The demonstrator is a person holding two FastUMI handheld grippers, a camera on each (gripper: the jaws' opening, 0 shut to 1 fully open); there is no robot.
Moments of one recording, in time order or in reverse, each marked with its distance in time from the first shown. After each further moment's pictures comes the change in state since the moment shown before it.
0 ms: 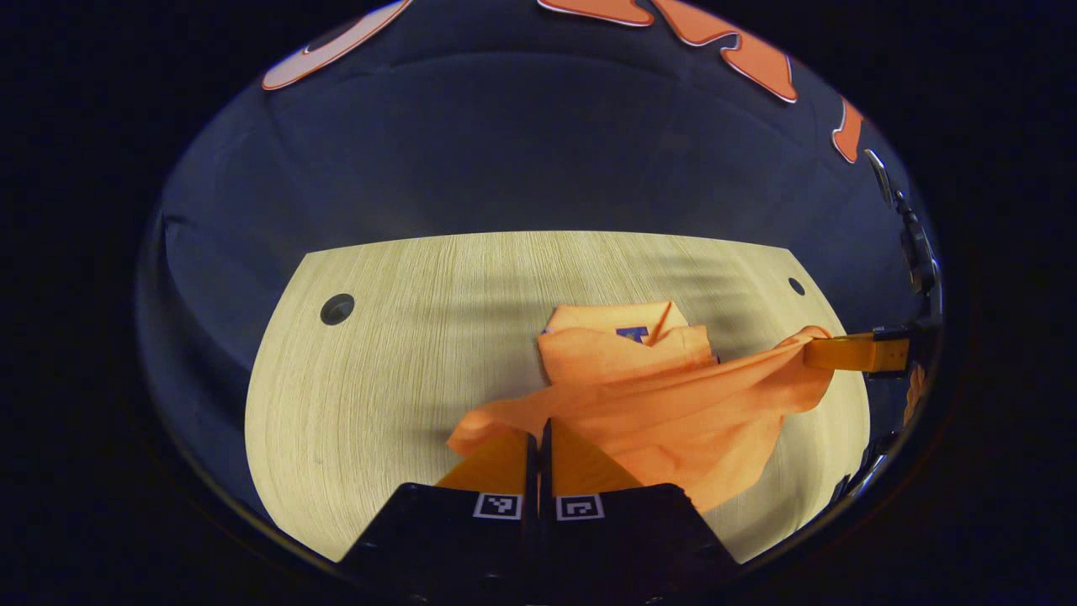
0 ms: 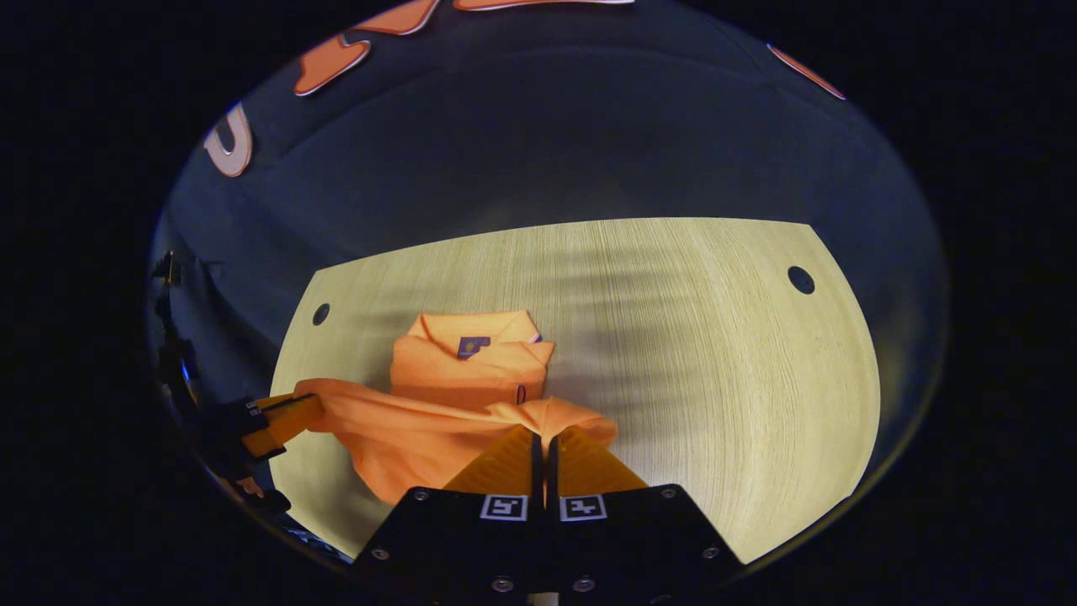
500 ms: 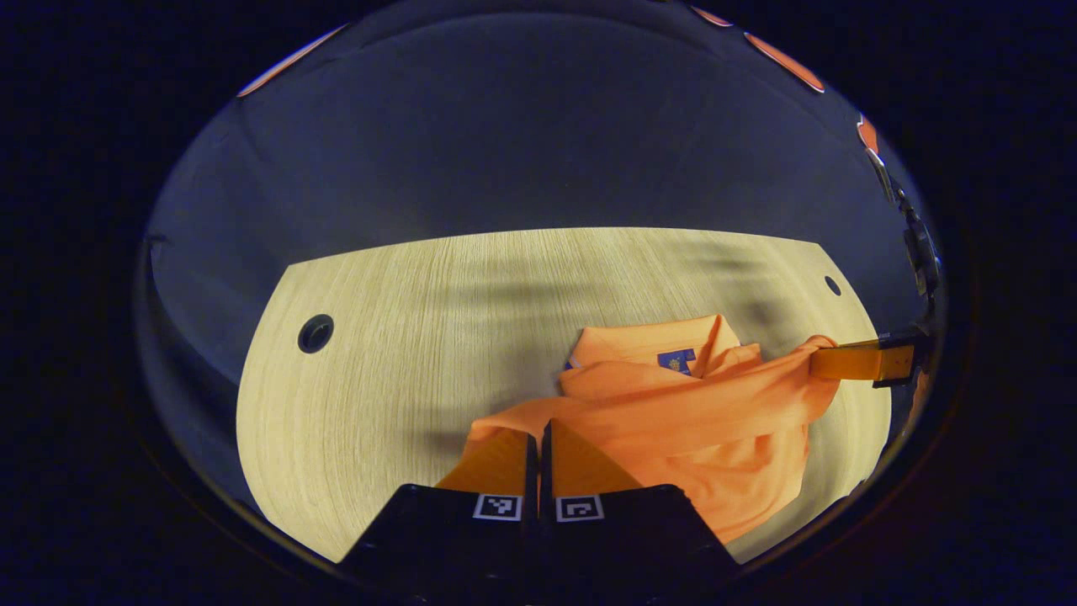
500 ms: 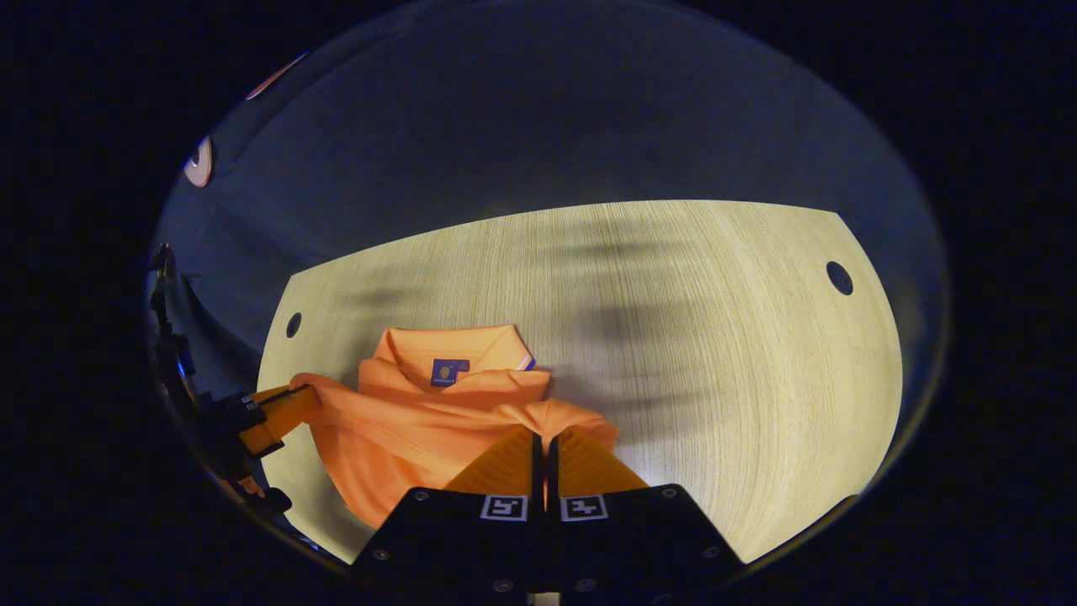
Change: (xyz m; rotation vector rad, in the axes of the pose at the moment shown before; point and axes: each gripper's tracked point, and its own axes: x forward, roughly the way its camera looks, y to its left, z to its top) left arm 0.044 0.016 0.000 0.031 0.043 0.051; right arm 0.068 0.003 0.009 0.019 0.057 0.024
